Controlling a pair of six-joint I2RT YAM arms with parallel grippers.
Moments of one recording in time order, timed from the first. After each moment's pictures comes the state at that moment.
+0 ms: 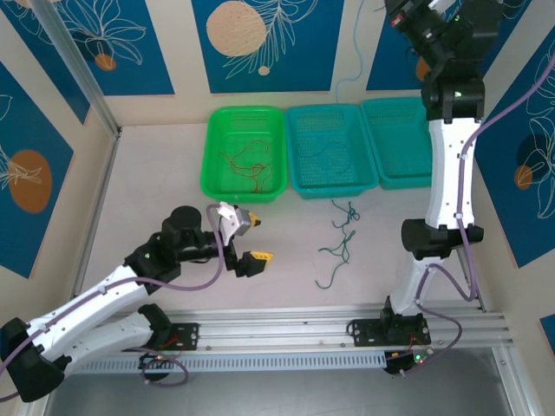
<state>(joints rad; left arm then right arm) -0.81 0.85 0.69 -0.12 0.49 -0.03 0.04 1.91 2.63 -0.44 -0.44 0.81</state>
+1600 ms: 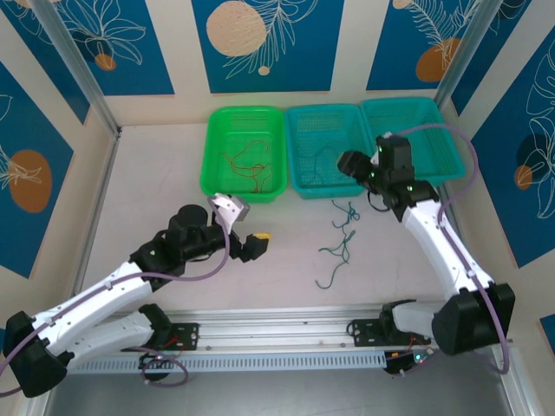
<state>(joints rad) -0.81 0.90 0.70 -0.14 0.17 -0.12 0.19 1.19 1.03 -0.49 -0.12 0.68</state>
